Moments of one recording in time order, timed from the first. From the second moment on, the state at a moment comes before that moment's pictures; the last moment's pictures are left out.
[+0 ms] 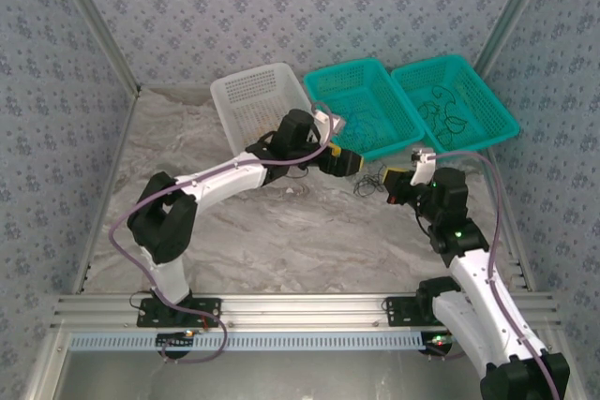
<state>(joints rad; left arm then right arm) -0.78 1.81 1.34 0.00 0.47 -0.41 0.17 0.70 0.53 -0.17 -0.34 0.32</state>
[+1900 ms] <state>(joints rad) -0.77 1.85 1.08 0.71 0.61 -0.61 0.20 0.75 0.55 0.30 -0.53 0.78</state>
